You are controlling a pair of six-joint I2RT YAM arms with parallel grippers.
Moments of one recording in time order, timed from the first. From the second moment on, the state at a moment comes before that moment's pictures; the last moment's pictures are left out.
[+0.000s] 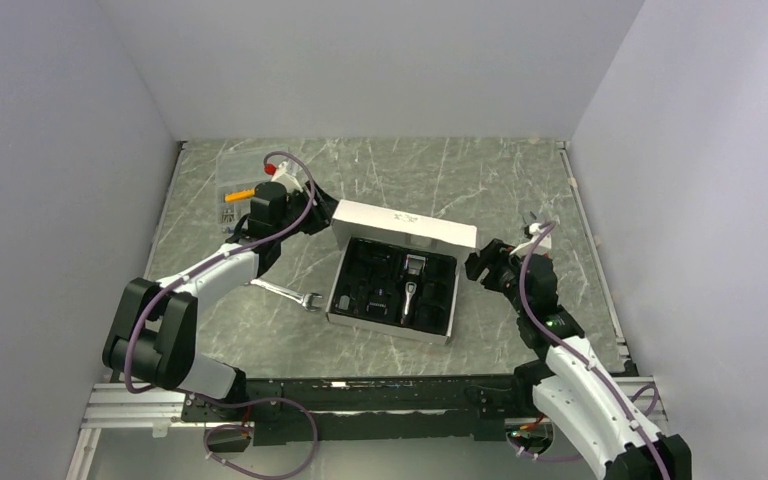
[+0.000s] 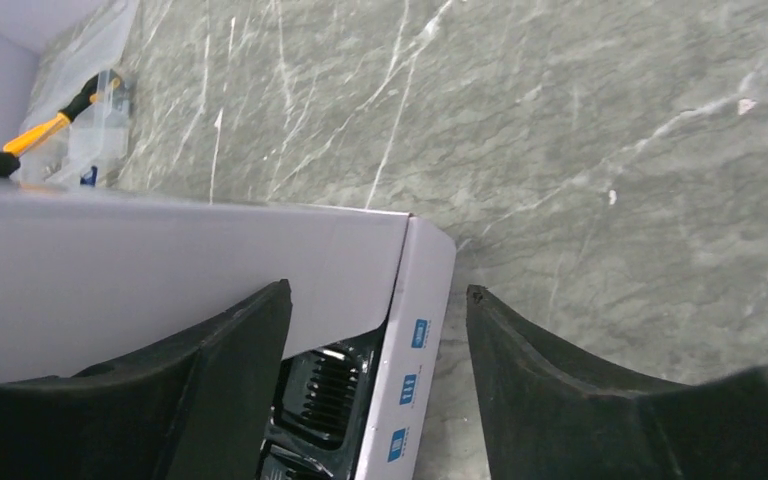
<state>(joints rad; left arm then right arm) -0.35 1.44 0.80 0.32 0.30 -0.81 0.29 0.68 0.34 -0.02 0.03 0.57</state>
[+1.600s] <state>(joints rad) -0.42 1.35 0.74 0.15 0.25 -0.85 -0.02 0.81 0.30 0.01 -0.20 0.65</state>
